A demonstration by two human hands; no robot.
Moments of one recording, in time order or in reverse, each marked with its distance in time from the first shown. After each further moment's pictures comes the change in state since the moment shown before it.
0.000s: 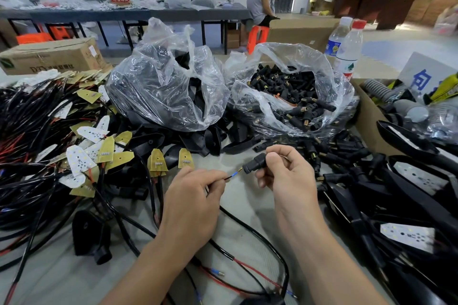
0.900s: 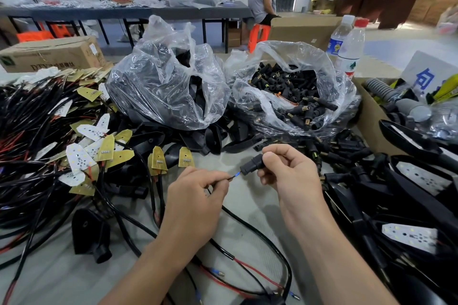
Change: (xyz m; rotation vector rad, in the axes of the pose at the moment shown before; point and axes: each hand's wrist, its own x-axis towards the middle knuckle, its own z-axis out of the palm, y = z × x) left_hand -0.002 -0.001 0.002 -0.100 0.003 -0.030; right_hand 0.003 -0.008 -0.008 -0.004 -0.107 0.048
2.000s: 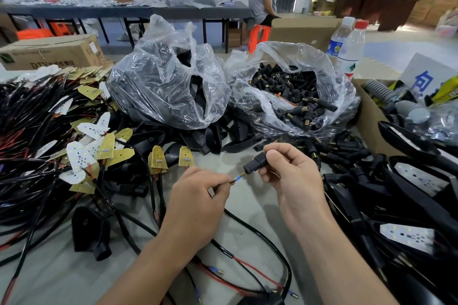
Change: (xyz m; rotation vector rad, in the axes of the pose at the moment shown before) left_hand 0.000 -0.006 0.005 0.033 -0.026 0.097; right_hand 0.001 -0.001 -0.001 0.102 -0.008 0.005
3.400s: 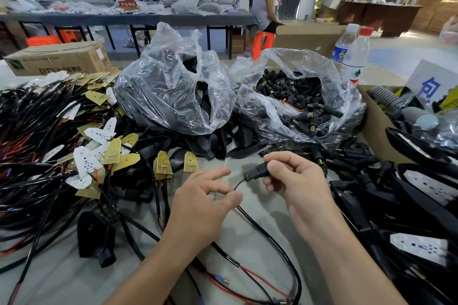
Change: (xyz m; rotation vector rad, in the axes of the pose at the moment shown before) left_hand 0.008 -0.006 -0.007 -0.077 -0.135 -0.216; right_hand 0.002 -0.001 -0.010 -0.098 -0.138 0.025
